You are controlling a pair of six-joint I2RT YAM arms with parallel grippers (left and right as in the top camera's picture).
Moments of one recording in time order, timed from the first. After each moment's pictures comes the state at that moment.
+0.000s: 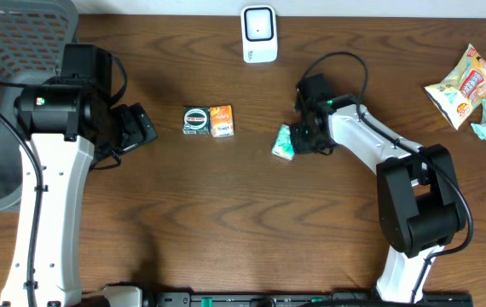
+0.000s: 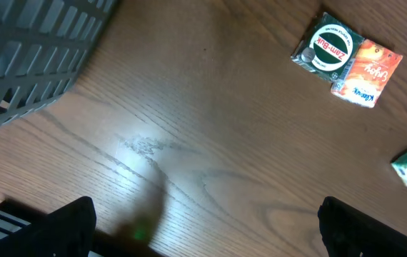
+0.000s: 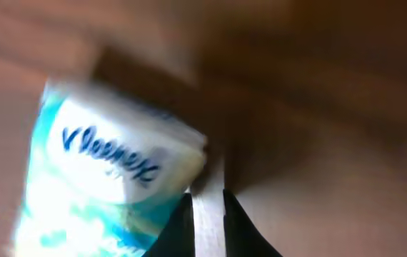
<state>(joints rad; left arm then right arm) -0.02 1.47 1.61 -1.48 -0.06 -0.52 0.35 2.00 1.32 -0.67 -0.05 0.23</state>
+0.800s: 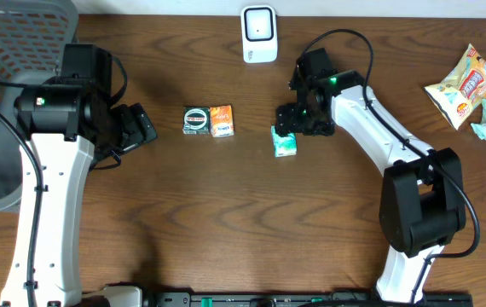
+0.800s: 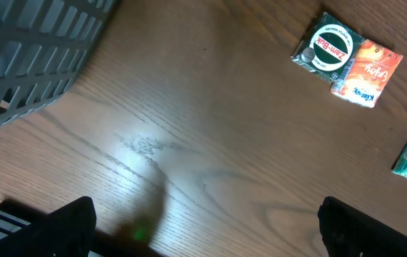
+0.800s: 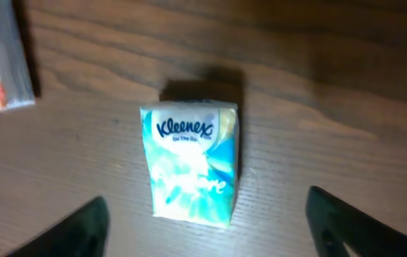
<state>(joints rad) -0.02 1.47 1.61 -1.48 -0.06 -0.52 0.35 2.00 1.53 -0.87 -0.18 0.27</state>
